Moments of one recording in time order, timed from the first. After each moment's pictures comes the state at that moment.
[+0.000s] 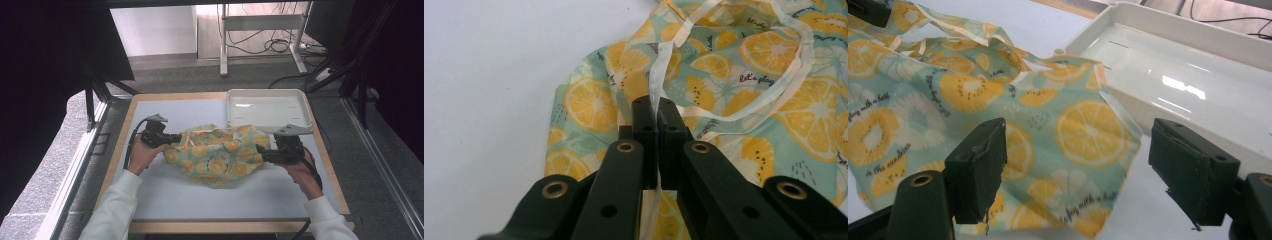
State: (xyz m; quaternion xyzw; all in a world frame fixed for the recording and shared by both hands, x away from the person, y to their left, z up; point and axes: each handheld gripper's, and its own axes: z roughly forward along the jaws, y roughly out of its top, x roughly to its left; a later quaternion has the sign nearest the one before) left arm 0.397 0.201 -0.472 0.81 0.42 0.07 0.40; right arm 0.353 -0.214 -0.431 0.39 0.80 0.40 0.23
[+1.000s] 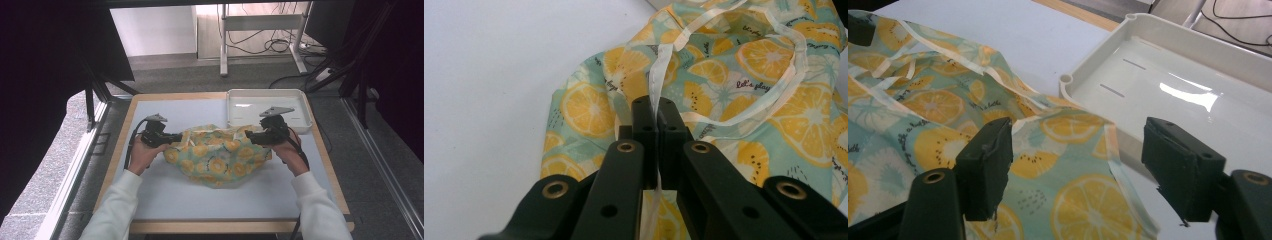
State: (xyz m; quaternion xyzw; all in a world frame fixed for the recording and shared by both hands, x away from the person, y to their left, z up) left arm 0.399 0.201 -0.475 0.80 0.43 0.06 0.41; right arm 0.408 -0.182 -0.423 0.37 0.82 0.38 0.20
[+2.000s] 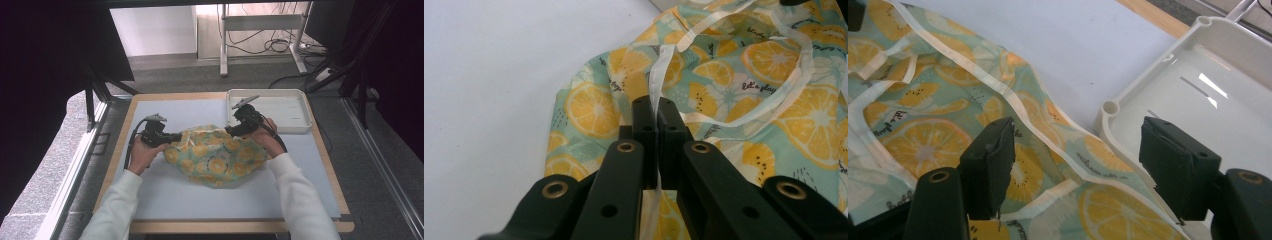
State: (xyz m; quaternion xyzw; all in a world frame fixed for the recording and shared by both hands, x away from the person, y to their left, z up) left arm 0.400 0.203 -0.476 0.80 0.43 0.06 0.42; right arm 0.456 -0.117 -0.437 0.32 0.88 0.32 0.17
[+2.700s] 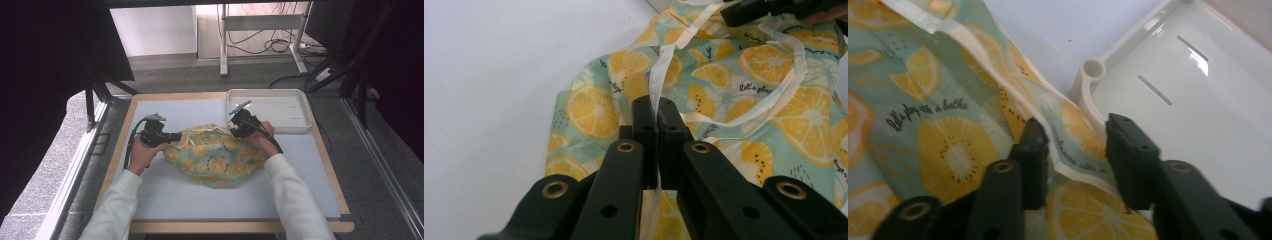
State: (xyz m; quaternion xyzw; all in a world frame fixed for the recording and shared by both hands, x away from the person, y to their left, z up) left arm 0.400 0.205 -0.475 0.79 0.44 0.06 0.42; right arm 0.473 -0.113 -0.473 0.33 0.89 0.25 0.19
